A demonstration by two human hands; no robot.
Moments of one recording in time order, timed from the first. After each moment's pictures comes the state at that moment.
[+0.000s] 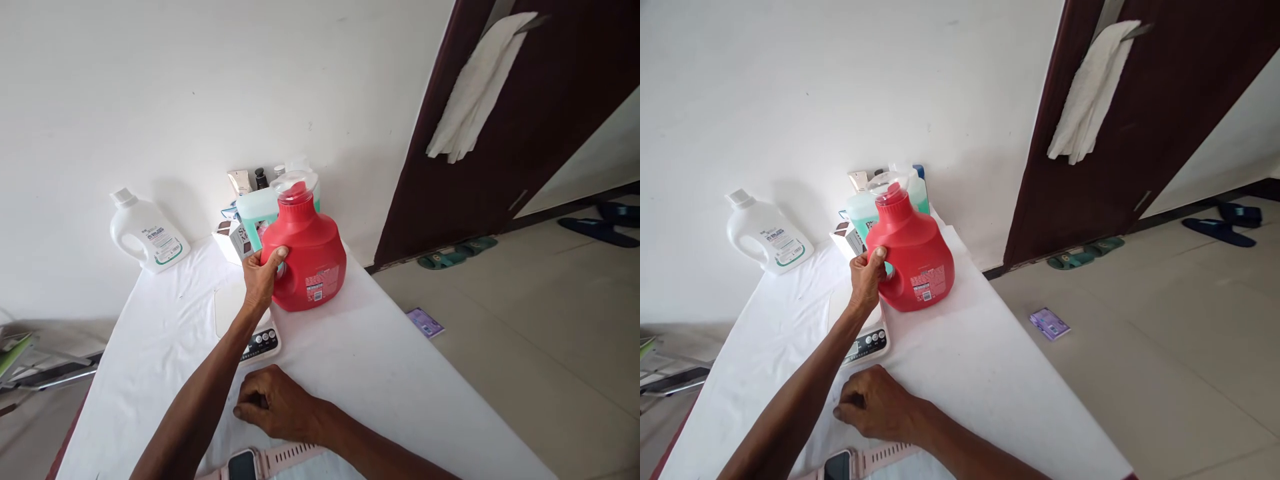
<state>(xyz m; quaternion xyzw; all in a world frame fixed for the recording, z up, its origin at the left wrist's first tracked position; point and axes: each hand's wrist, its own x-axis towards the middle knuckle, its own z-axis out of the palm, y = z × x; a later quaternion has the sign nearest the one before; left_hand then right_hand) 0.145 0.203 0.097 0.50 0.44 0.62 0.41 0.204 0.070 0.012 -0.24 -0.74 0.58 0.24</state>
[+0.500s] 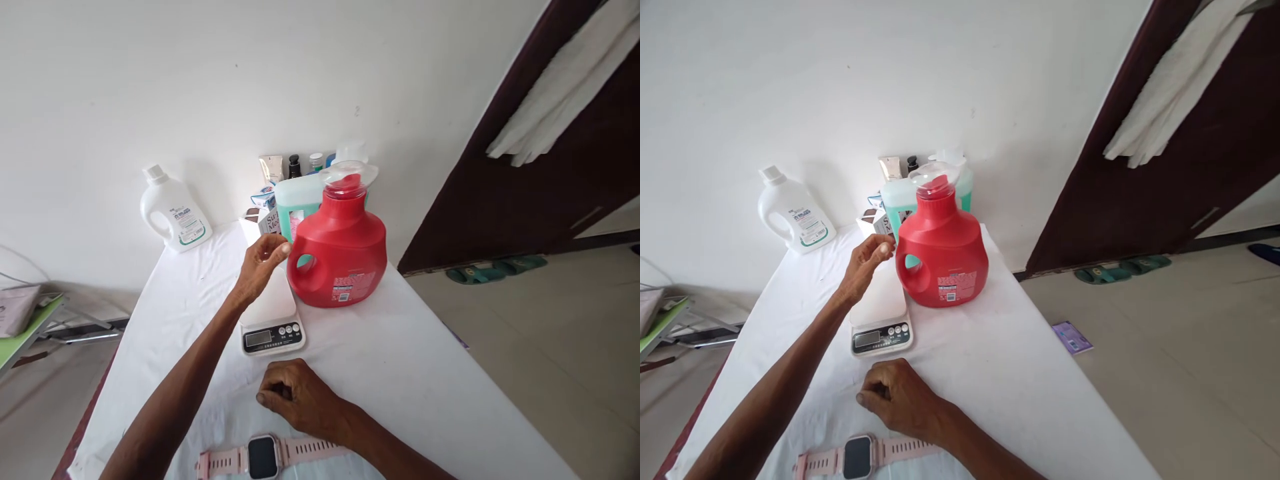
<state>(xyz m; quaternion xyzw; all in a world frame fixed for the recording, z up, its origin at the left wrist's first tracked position) 0.070 0.194 0.113 0.62 0.43 0.54 0.38 0.203 0.066 0.007 -0.26 -0.73 0.57 0.28</state>
